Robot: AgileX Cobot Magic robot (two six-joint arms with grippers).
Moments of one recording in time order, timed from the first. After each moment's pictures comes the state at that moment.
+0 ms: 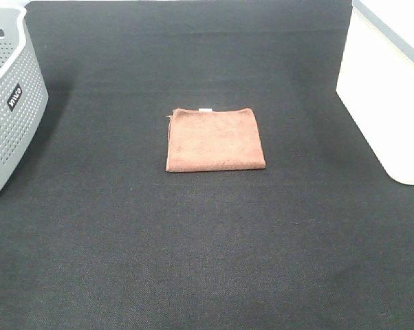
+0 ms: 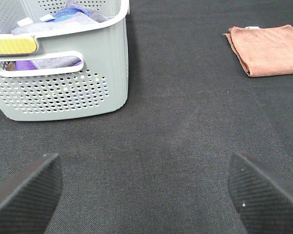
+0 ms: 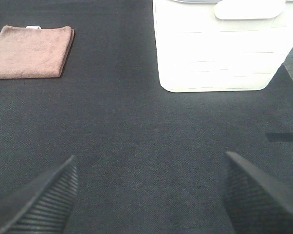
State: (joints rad) left arm -0.01 0.00 -0.50 -0.08 1.06 0.05; right arm -0.02 -0.01 -0.50 0.06 1.07 -0.06
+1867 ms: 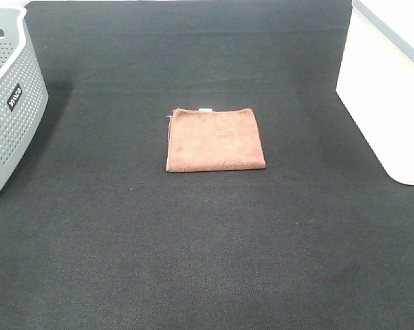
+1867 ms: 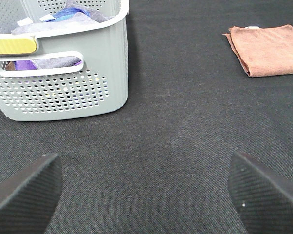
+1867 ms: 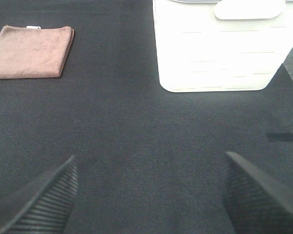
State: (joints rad) left arm -0.01 0.00 -0.50 -0.08 1.06 0.05; right arm -0.02 -0.01 -0.50 0.06 1.07 -0.06
